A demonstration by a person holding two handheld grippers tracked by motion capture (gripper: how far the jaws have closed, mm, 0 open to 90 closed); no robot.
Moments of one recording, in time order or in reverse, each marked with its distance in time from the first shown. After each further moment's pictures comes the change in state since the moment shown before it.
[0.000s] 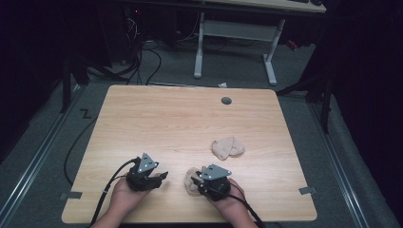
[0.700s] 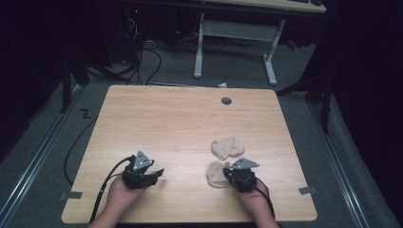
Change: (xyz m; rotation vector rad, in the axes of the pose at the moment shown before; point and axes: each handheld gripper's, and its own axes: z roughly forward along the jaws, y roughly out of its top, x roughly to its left) left arm 0.011 -0.002 -0.005 -0.012 0.028 -0.027; right arm -0.076 -0.050 -0.019 0.104 -0.157 0.175
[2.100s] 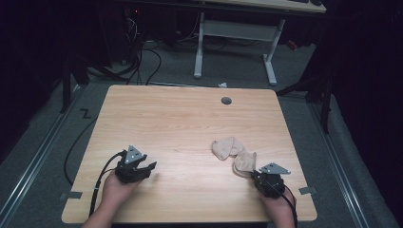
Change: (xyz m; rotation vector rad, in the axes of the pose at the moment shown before) left arm 0.026 -0.001 -0.003 -0.021 0.058 -0.060; right arm -0.056 -0.046 -0.047 0.012 -0.158 0.157
